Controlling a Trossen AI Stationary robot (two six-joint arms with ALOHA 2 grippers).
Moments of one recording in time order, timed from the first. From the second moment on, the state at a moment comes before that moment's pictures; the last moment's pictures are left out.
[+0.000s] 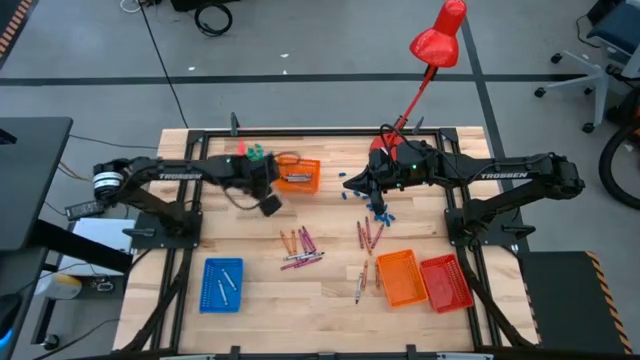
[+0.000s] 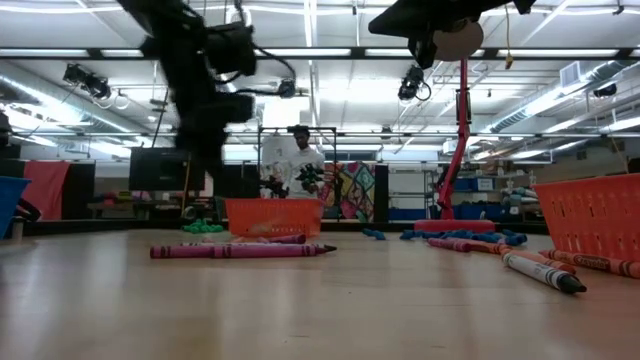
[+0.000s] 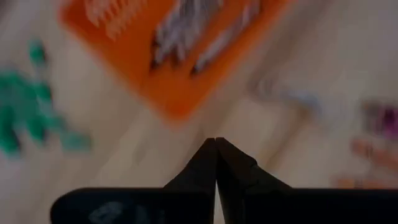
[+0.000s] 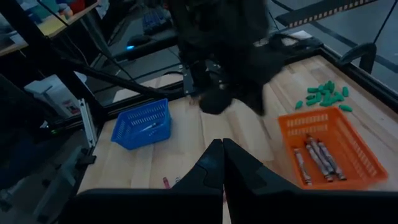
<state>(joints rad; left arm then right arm) 0.31 1.42 0.90 -0.63 -0.13 -0.24 -0.13 1.17 0.93 -0.08 -0.12 0.26</state>
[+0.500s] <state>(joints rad) 0.35 1.63 1.32 -0.92 -0.11 0.06 -0.14 1.13 0.93 -0.27 -0.13 0.39</state>
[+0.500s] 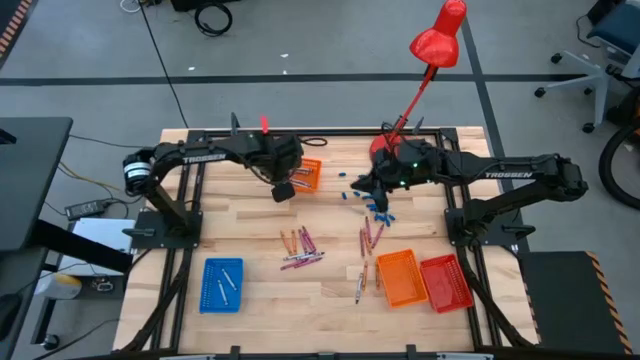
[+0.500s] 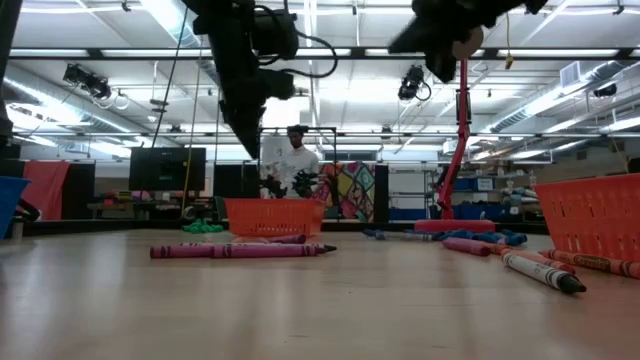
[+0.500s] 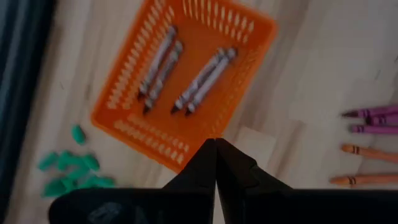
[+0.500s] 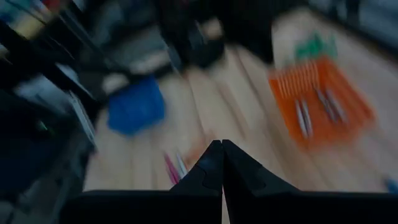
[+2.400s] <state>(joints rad) 0.21 1.61 1.32 -0.86 -0.11 -0.32 -0.31 1.71 0.87 -0.33 -0.06 0.08</state>
